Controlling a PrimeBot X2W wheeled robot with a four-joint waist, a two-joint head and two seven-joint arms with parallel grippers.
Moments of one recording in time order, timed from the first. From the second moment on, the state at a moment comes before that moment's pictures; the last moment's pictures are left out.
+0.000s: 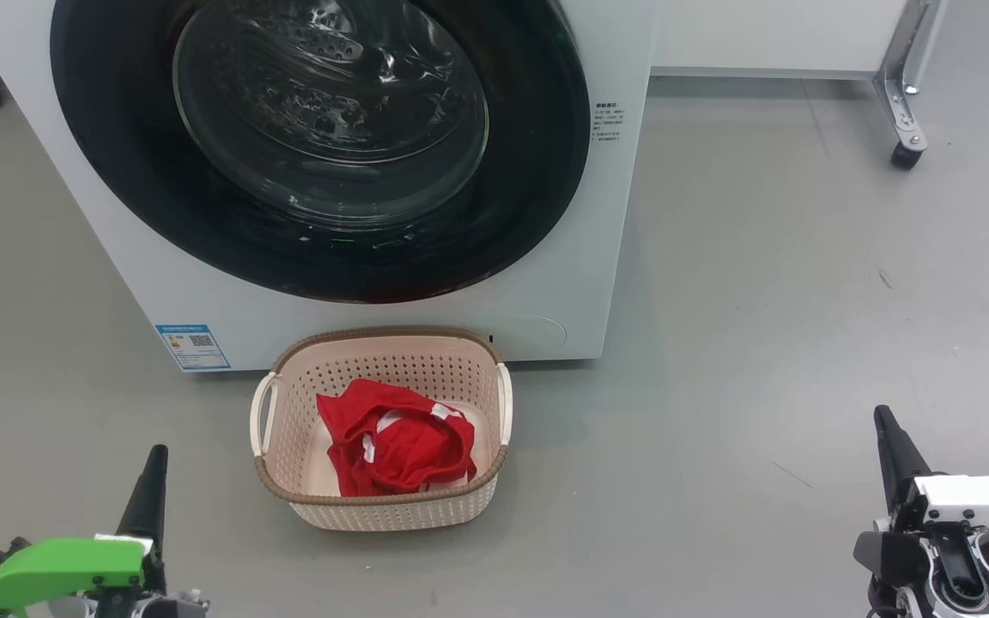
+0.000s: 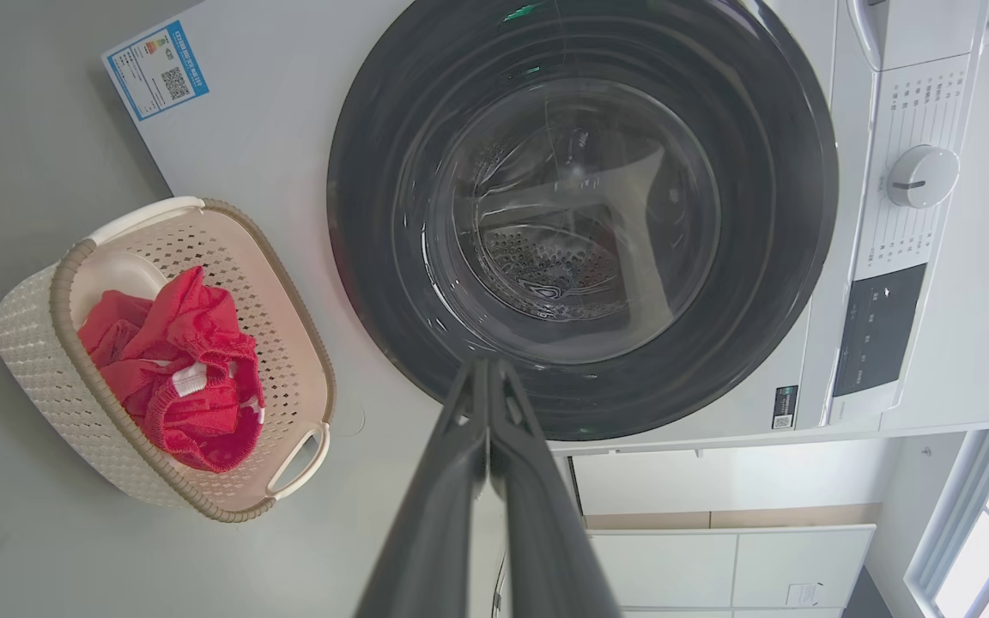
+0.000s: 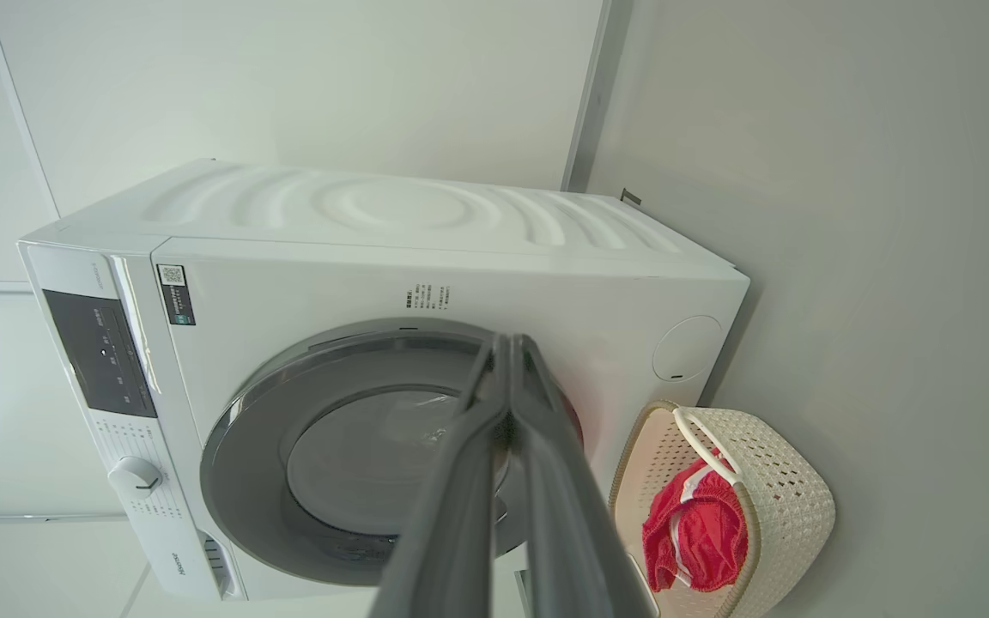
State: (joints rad) left arm -0.05 0.05 0.05 0.27 -1.54 -0.11 0.09; right arm -0.05 -0.04 -0.11 0.29 1.54 0.11 0.08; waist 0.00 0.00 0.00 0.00
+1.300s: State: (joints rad) left arm -0.06 0.04 0.07 0.28 -1.60 -0.12 0.10; right arm -0.06 -0.04 -0.12 0.28 1.61 0.12 0.10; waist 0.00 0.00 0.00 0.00
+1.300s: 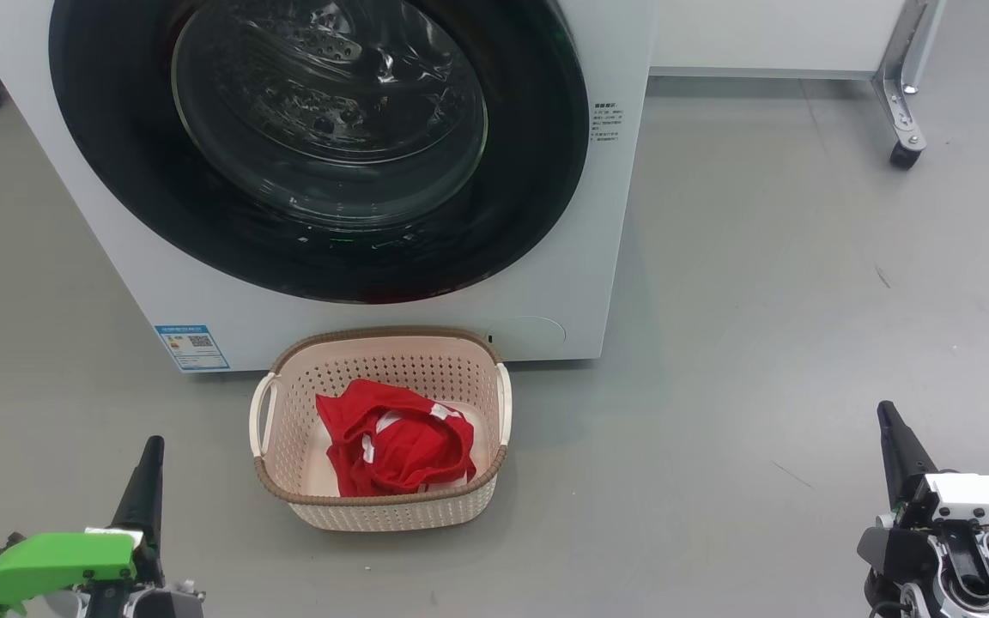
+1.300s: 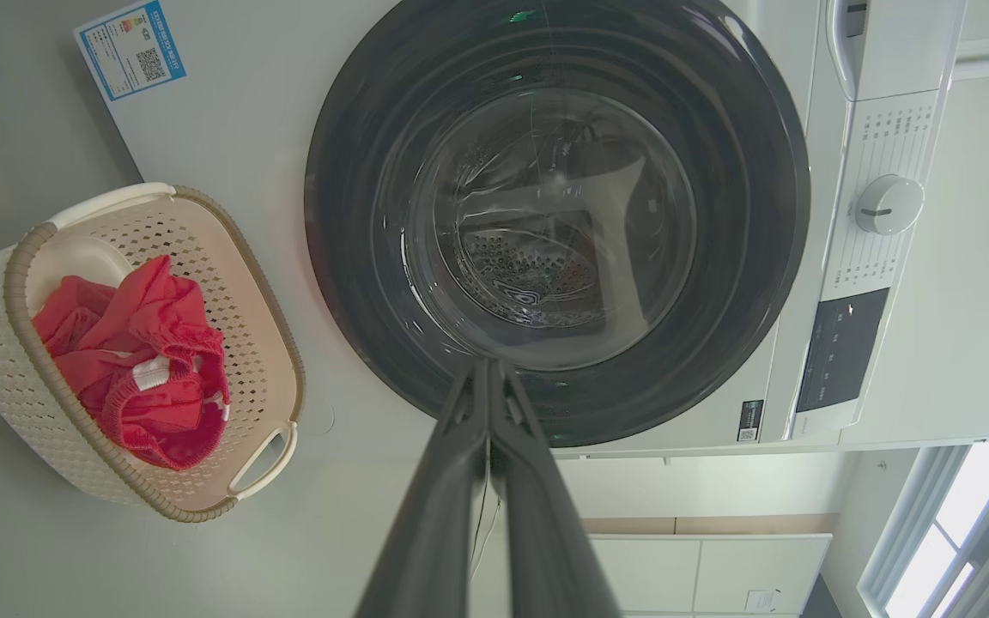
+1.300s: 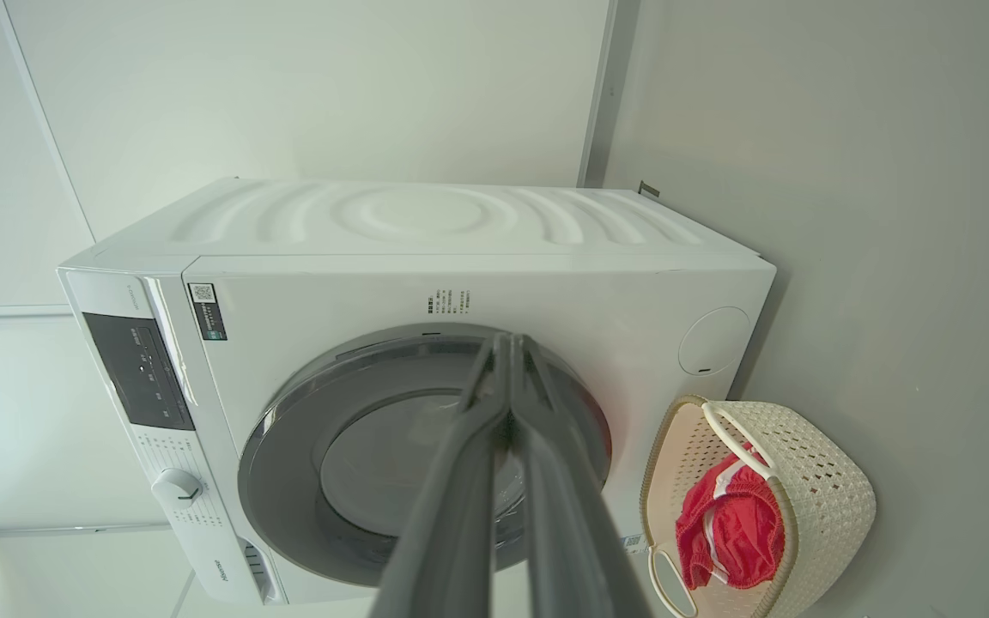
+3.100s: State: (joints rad) left arm -0.06 0.04 0.07 0.28 -1.60 -0.12 0.10; right arm -0.06 -0.04 -0.12 0.28 1.61 0.12 0.10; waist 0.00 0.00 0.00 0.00
